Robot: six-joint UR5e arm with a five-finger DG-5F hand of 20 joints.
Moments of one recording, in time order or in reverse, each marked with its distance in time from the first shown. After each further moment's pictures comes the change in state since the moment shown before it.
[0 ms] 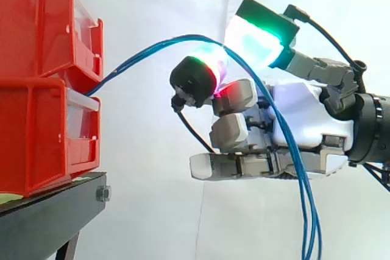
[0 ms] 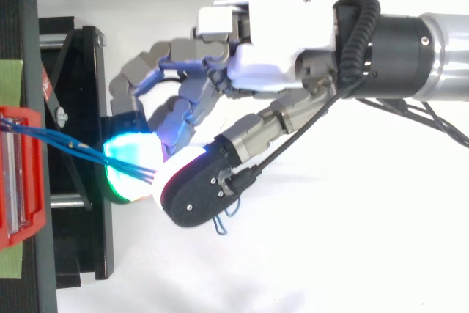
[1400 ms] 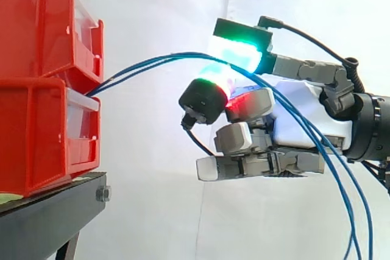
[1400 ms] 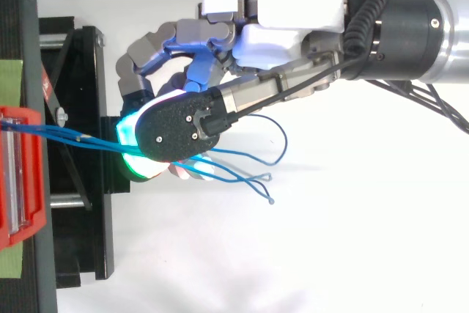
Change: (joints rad) arm -0.015 0.003 -0.003 -0.003 -0.023 -0.060
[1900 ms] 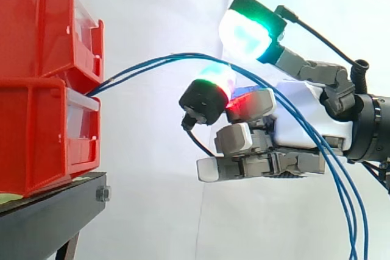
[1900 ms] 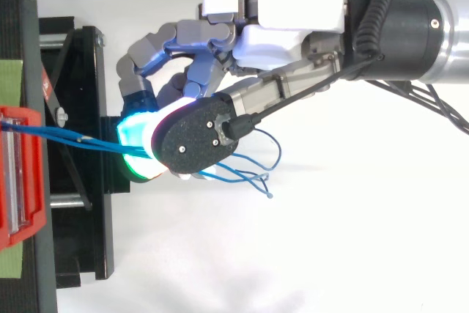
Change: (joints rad) arm 0.000 0.000 -0.002 0.003 -0.001 -0.001
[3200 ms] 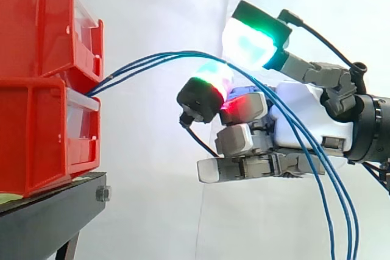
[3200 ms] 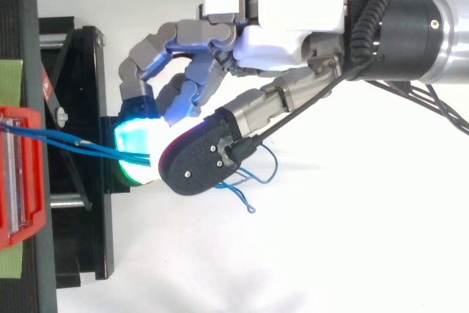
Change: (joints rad) arm 0.000 0.000 -0.003 0.002 0.000 0.001
